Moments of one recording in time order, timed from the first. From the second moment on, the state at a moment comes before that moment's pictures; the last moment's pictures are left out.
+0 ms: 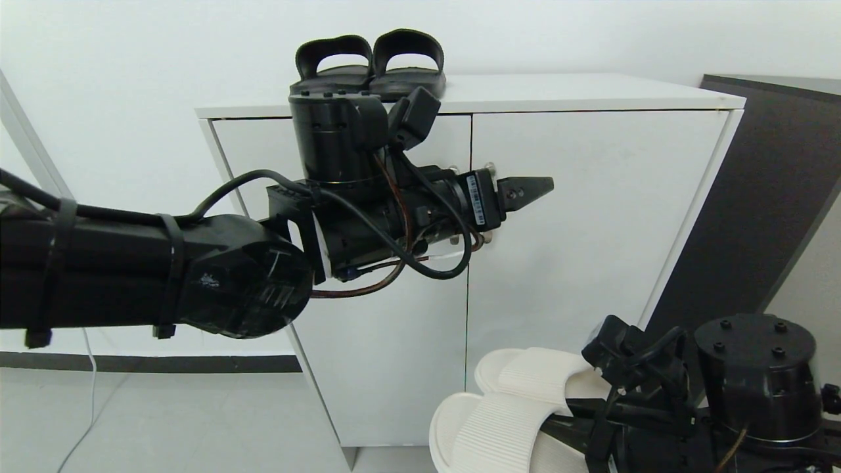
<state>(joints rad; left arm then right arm) -0.69 1.85 -1.30 -0.55 -0.23 -0.38 0.83 1.54 -0.48 -0.63 0.10 0.01</state>
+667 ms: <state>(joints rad) -0.69 1.84 -1.26 -0.56 -0.22 -0.40 0.84 1.53 -0.47 -0.62 0.12 0.00</state>
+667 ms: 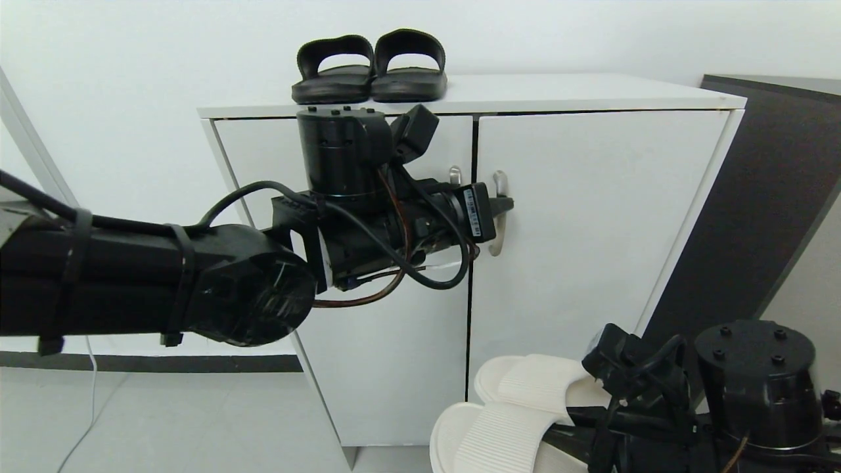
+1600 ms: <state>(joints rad) -0.70 1.63 -1.04 -0.63 -0.22 -0.43 0.85 1.46 -0.36 -0.64 0.31 -0.12</state>
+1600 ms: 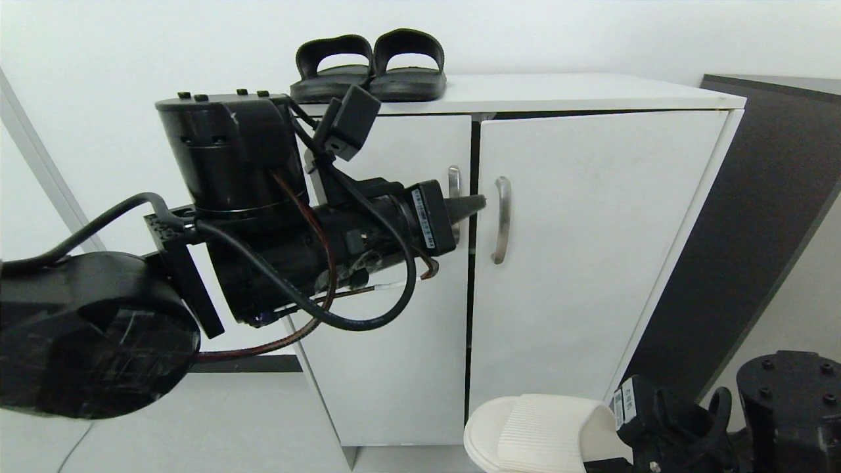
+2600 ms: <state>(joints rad) -0.62 1.83 -1.32 -0.64 -0.25 -0.44 0.87 1.47 -0.35 -0.64 0.31 -0.12</state>
